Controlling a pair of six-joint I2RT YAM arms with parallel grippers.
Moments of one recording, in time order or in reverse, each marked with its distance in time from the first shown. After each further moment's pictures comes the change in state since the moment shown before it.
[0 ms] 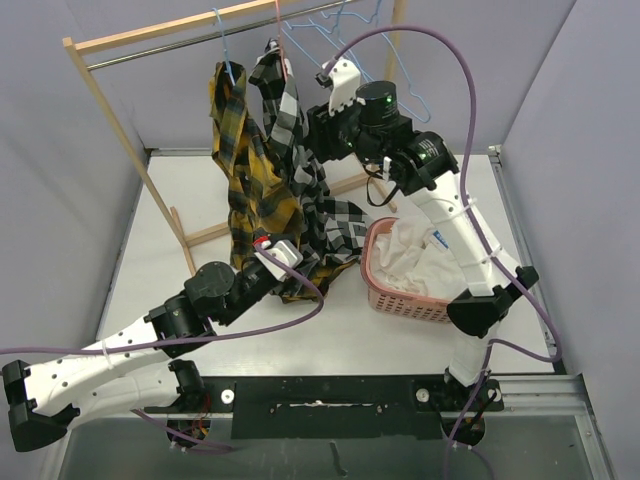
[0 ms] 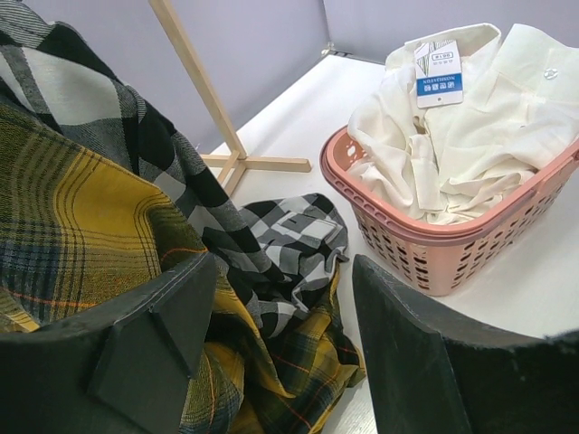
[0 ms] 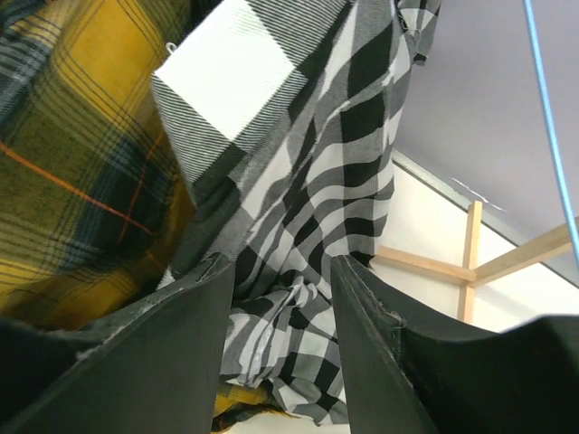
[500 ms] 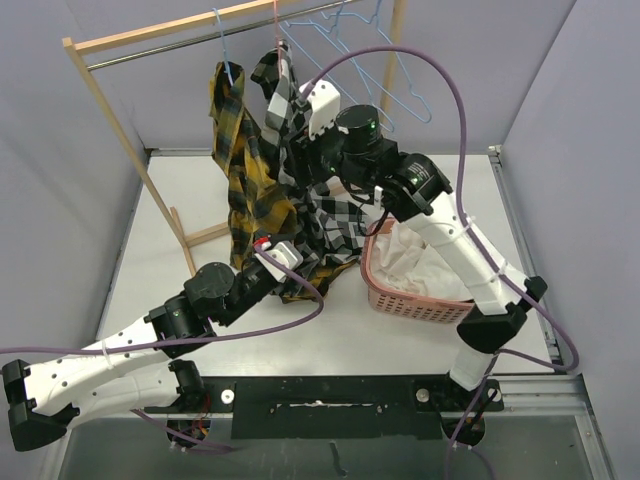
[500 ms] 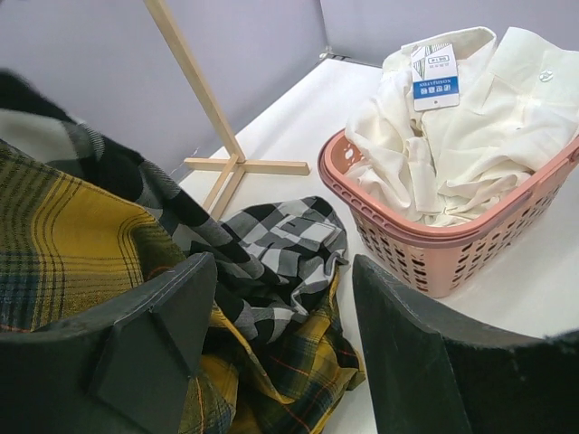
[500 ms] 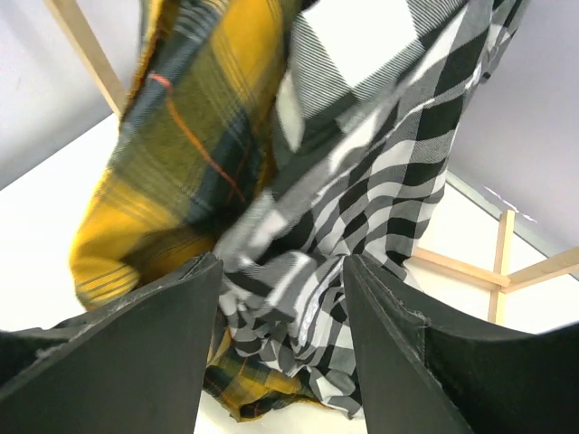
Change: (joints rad) left arm -0.008 -0.002 0.000 0.007 0.000 0.006; right arm 0.132 -0.077 -0.115 0.041 0.079 0.015
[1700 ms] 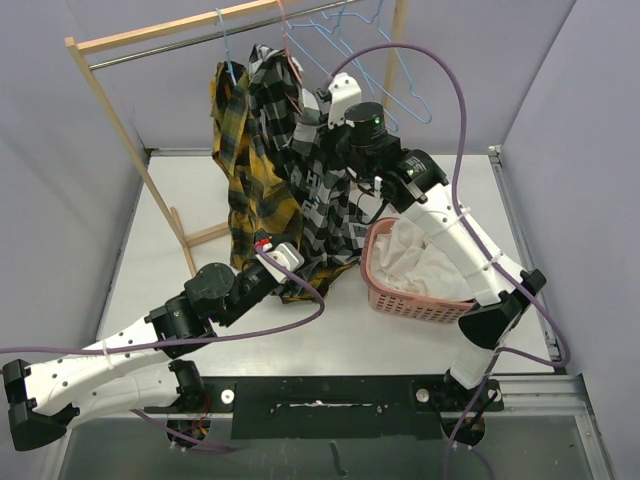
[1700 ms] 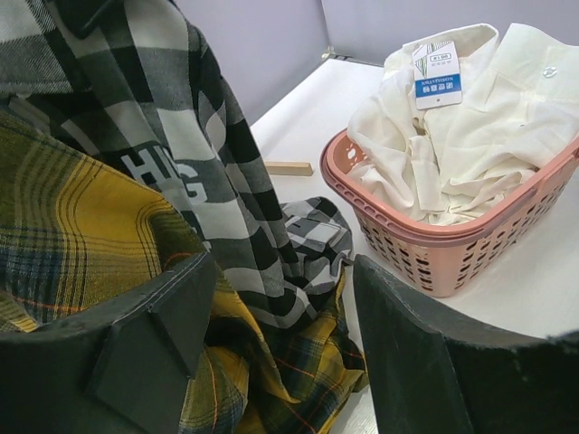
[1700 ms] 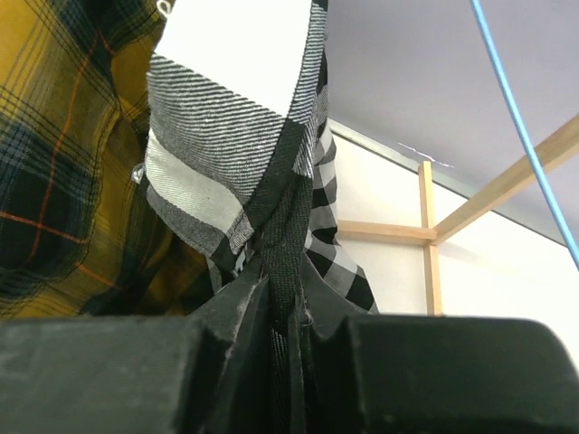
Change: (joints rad) left arm -0.002 0.000 -0.004 0.006 -0.001 0.020; right arm -0.084 -0.002 -0.125 0.103 0.171 0.030
